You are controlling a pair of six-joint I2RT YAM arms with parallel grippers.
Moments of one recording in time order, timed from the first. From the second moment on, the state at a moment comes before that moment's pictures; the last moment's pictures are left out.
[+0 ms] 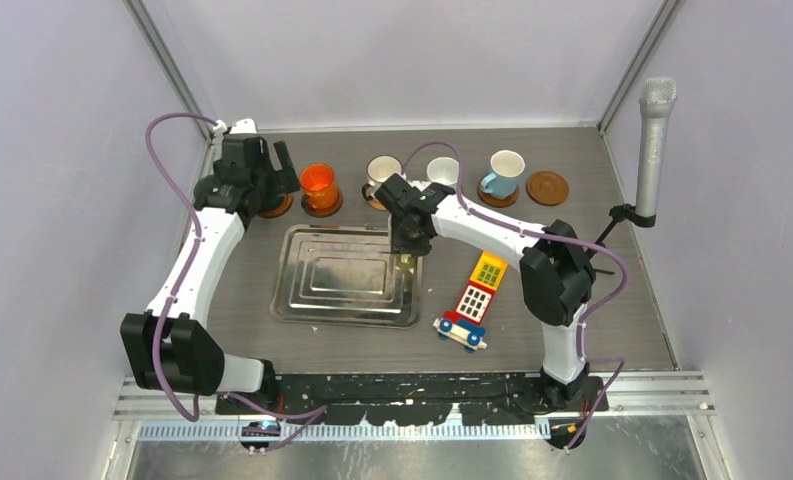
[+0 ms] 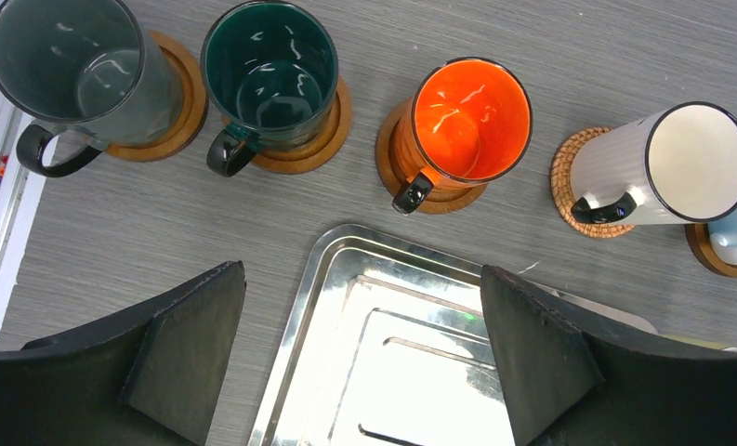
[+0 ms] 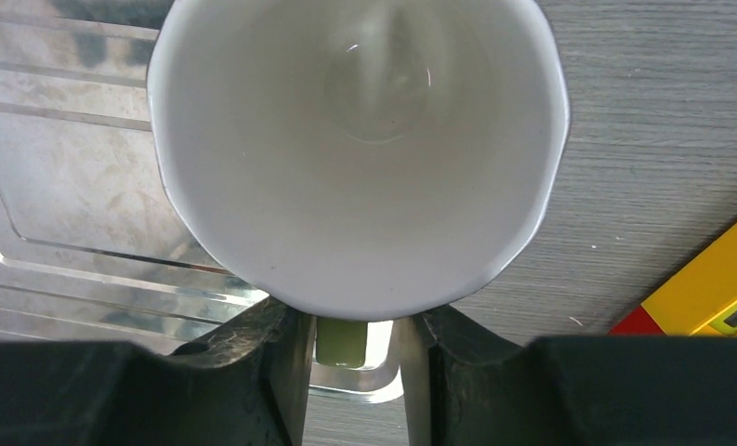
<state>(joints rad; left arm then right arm) -0.10 1.36 1.27 -0.53 -0.20 -0.32 0.80 1.94 1.60 -0.85 0.19 0.76</state>
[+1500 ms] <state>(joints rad) -0.10 1.35 1.31 -0.54 -0.13 -0.25 0.43 1.61 1.69 -0.82 0.37 0.40</state>
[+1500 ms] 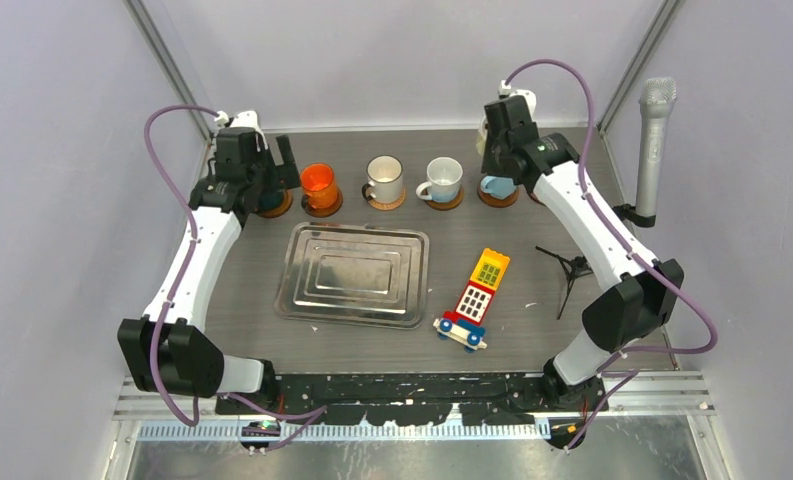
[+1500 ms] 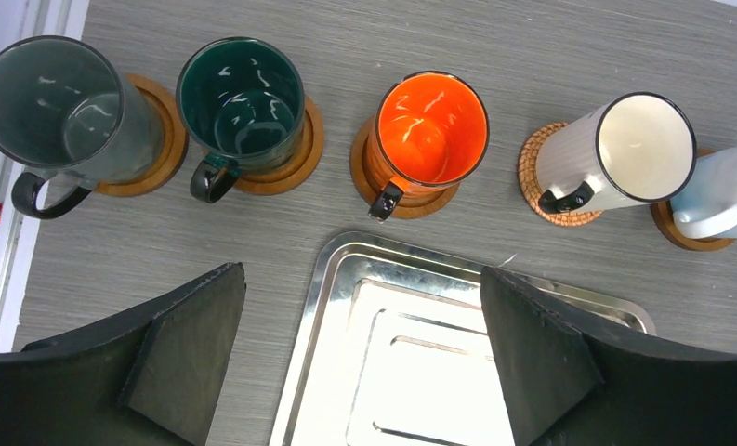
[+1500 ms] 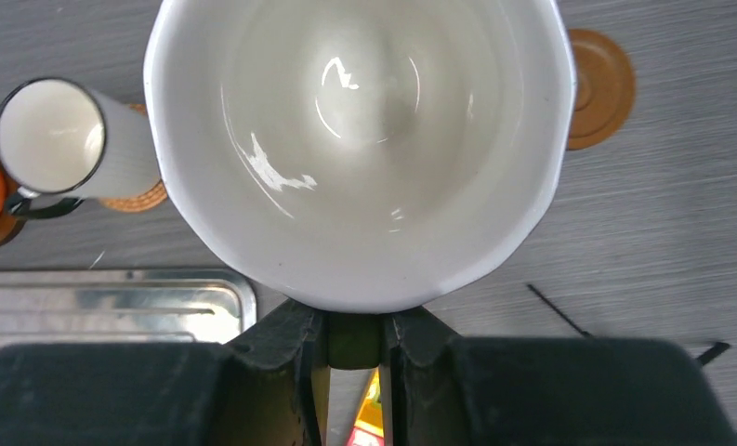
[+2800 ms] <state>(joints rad) -0.10 1.35 1.37 -0.55 -0.01 -0.27 0.01 1.89 1.82 -0.85 0.26 0.33</state>
